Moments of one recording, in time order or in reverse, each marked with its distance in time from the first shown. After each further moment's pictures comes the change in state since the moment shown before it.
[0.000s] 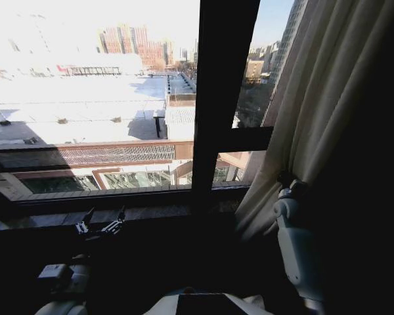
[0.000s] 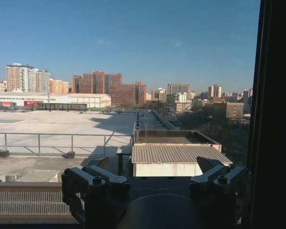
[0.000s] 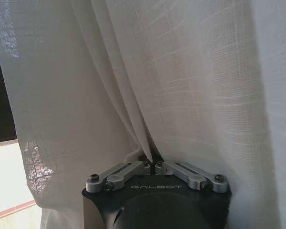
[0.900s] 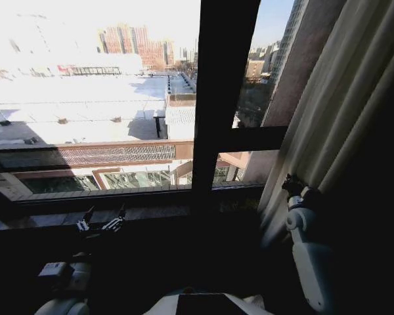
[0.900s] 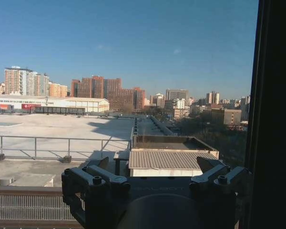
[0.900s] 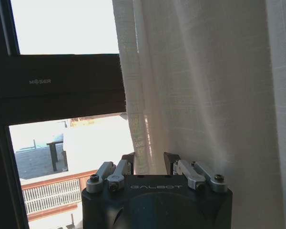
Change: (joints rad) left arm -0.033 0.000 0.008 0.000 -0.012 0.006 -0.001; right arm -0.288 -0.049 -0.094 0.377 0.173 -0.117 -0.135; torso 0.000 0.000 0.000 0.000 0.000
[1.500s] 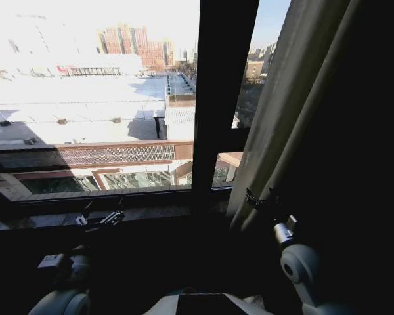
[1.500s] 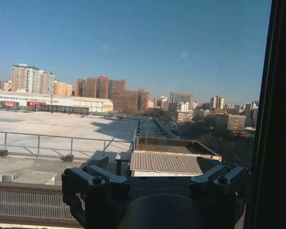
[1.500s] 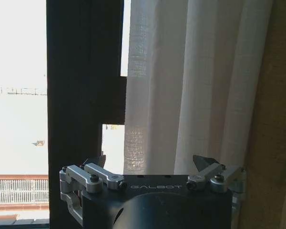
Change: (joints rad) left arm -0.070 0.004 -0.001 0.000 -0.035 0.060 -0.033; right arm -0.312 0.001 -0.052 0.334 -0.150 0.052 -0.087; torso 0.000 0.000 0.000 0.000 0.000
